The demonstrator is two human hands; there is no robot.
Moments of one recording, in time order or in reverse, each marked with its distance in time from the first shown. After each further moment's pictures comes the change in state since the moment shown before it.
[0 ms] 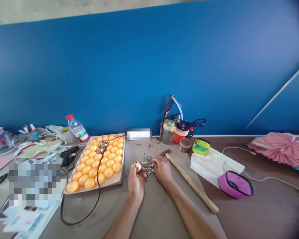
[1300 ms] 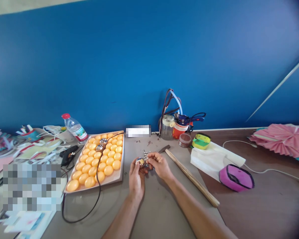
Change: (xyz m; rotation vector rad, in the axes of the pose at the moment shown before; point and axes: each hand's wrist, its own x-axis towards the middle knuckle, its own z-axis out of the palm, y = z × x) left_hand -0.002 0.002 0.003 0.103 -0.041 -0.007; right_hand -0.001 -0.029 -0.011 1.234 -0.154 0.281
